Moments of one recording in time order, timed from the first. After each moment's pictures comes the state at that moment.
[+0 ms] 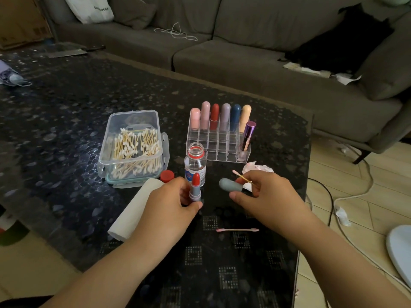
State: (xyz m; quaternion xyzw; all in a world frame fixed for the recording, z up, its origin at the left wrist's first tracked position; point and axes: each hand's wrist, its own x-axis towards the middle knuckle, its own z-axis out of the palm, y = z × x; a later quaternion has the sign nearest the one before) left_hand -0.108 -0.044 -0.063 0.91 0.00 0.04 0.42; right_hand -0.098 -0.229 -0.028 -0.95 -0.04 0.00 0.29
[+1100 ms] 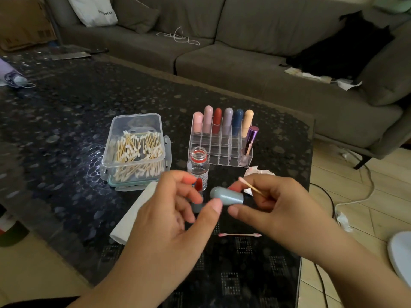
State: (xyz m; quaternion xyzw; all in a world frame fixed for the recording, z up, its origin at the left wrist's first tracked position) left_hand -0.155 -0.041 -0.017 0.82 -0.06 0.09 0.57; right_hand -0.129 -0.223 0.009 -0.89 -0.16 0.03 0.43
